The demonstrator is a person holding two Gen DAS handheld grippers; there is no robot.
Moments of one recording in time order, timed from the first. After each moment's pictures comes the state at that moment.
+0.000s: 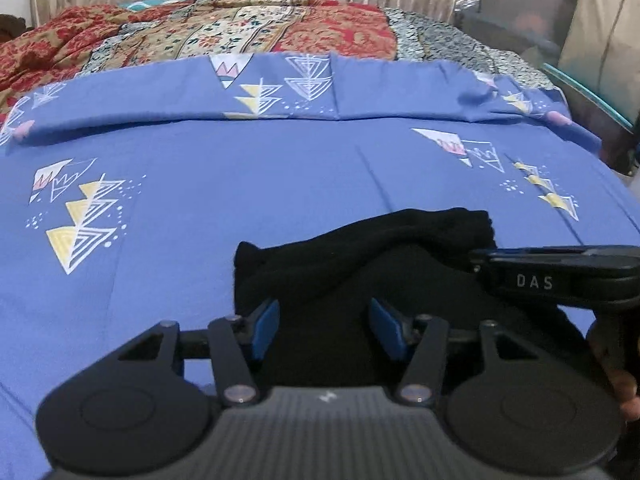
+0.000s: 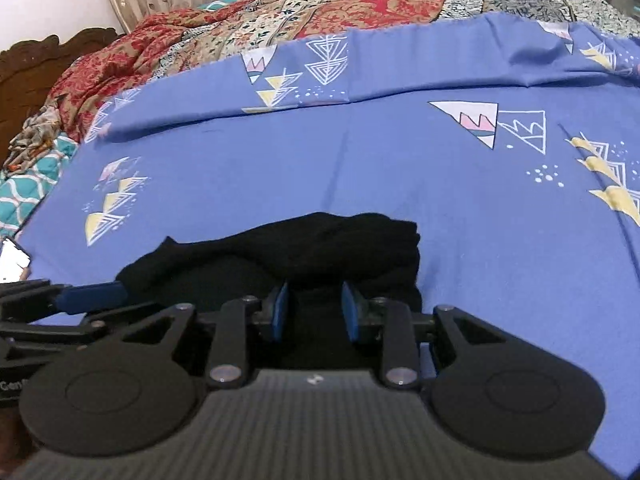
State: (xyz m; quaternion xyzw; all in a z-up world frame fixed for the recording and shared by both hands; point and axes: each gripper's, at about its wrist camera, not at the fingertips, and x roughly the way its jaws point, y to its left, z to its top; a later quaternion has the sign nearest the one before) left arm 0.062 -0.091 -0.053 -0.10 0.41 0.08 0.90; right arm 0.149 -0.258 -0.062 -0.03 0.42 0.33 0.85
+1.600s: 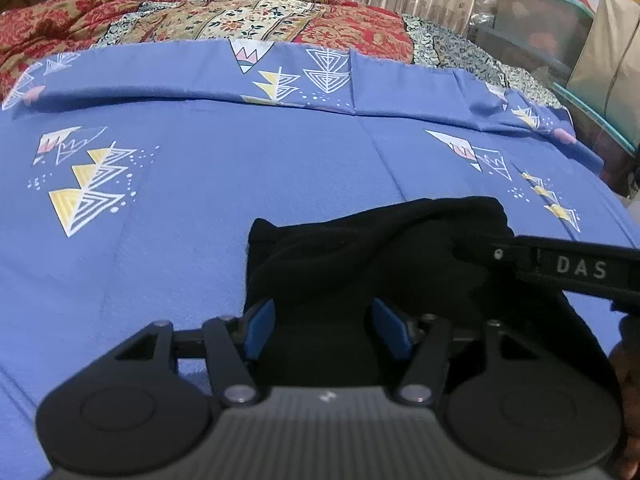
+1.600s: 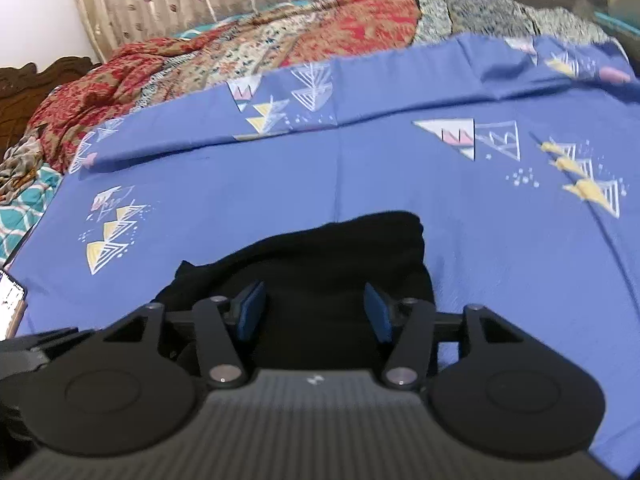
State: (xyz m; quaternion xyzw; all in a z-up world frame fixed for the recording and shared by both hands) left arm 0.043 -0.073 -0.068 -0.15 0.39 0.08 0.90; right arm 0.122 -0.237 -0.050 0.00 0.40 0.27 0.88
